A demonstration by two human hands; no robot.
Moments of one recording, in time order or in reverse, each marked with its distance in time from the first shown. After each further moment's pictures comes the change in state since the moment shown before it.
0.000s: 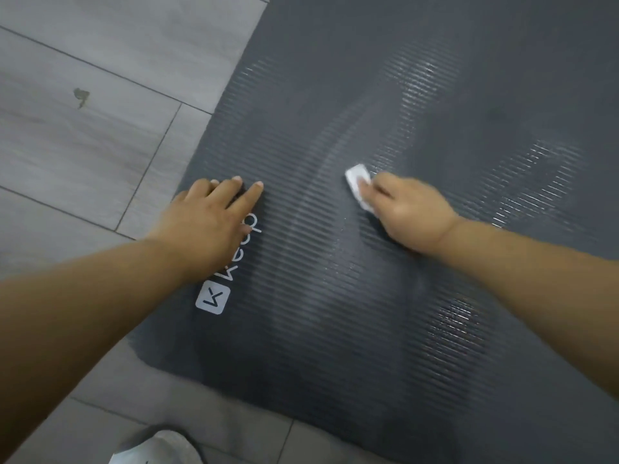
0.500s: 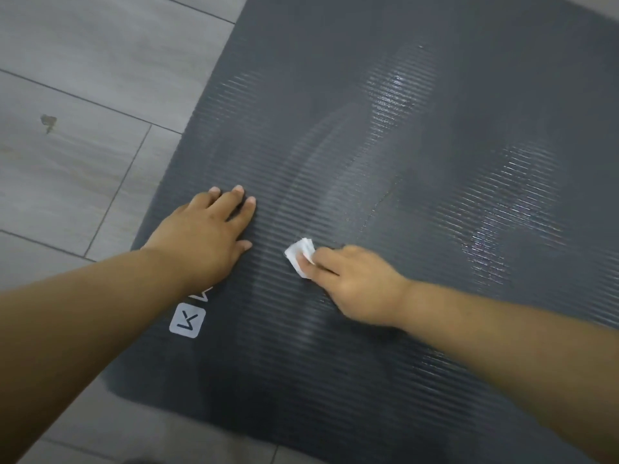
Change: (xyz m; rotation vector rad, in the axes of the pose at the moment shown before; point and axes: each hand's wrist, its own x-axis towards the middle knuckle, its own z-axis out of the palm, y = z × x) left_hand 0.022 0.027 -0.020 0.070 -0.148 -0.003; right_hand -0.038 -0.040 0.036 0.029 0.050 -0.390
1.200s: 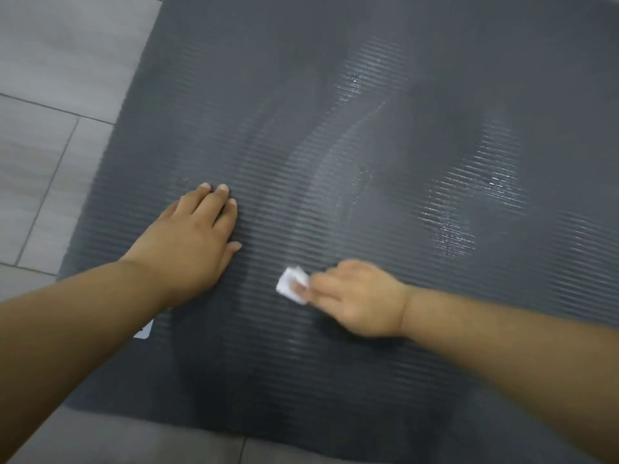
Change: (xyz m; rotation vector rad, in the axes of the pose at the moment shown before) left_hand 0.012 0.033 0.024 0.066 0.432 0.224; right_hand -0.066 -0.006 -0.003 0.007 -0.072 0.068
